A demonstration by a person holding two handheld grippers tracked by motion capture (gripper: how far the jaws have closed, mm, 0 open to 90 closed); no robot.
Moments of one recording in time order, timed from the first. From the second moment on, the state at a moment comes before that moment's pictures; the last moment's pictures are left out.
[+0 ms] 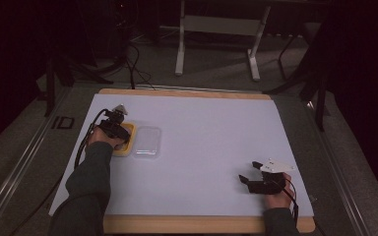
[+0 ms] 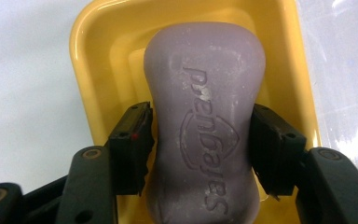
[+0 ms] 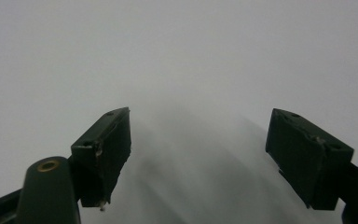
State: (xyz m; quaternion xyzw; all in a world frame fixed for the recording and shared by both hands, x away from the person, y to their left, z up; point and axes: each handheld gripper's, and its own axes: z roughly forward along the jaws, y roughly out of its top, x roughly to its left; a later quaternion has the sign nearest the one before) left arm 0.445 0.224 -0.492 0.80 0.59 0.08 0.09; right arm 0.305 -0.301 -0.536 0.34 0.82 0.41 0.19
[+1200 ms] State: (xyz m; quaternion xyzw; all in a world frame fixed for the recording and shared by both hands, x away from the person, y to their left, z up) left arm 0.428 0.223 -0.473 0.82 0.54 0.12 0.13; right arm 0.304 -0.300 -0.536 0.34 0.82 0.41 0.20
